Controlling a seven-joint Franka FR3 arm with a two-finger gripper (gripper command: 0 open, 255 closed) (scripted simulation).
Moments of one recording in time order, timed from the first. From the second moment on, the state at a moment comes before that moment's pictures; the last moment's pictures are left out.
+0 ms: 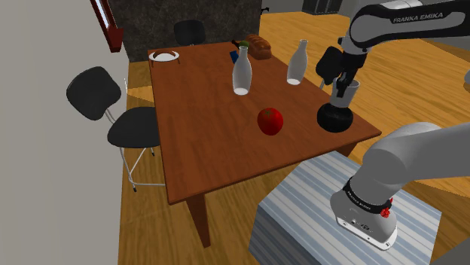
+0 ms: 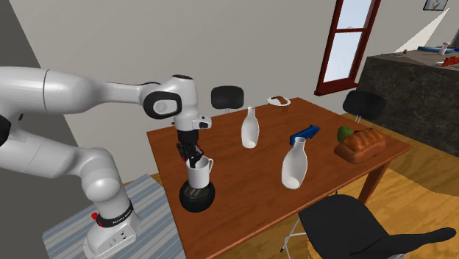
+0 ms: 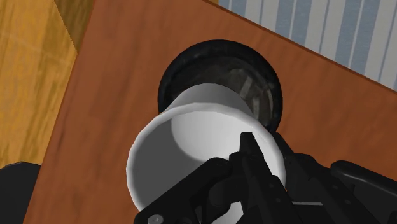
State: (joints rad) arm -0.23 -0.75 -0.31 -2.60 -0.32 1.81 -0.41
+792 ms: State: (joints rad) arm -0.23 -0.74 -0.32 -2.65 -0.33 1.88 -0.40
